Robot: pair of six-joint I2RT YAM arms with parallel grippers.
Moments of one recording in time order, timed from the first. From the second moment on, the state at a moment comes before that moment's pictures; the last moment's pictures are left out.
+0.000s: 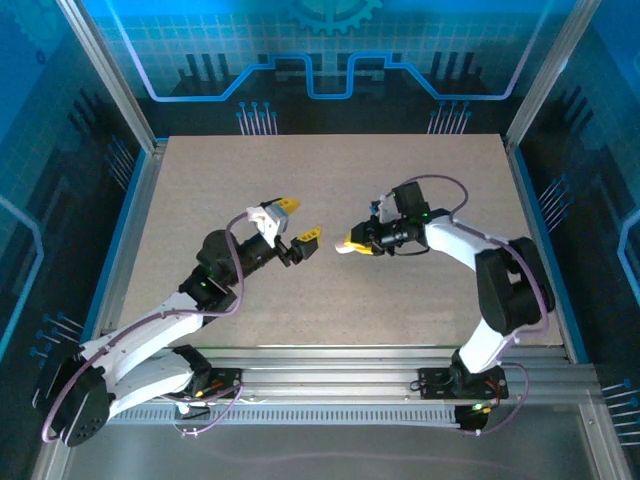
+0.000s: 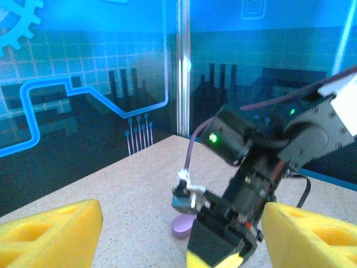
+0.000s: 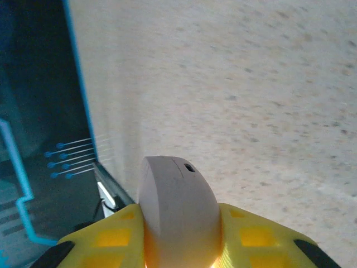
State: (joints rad) left arm -0.61 1.01 0.57 0.52 0.20 -0.01; right arm 0.33 1.71 1.01 -0.32 -0.78 0.70
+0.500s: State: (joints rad) left arm -0.61 1.01 0.59 0.43 0.15 -0.04; right arm 0.40 1.84 1.00 -0.28 -0.68 0.69
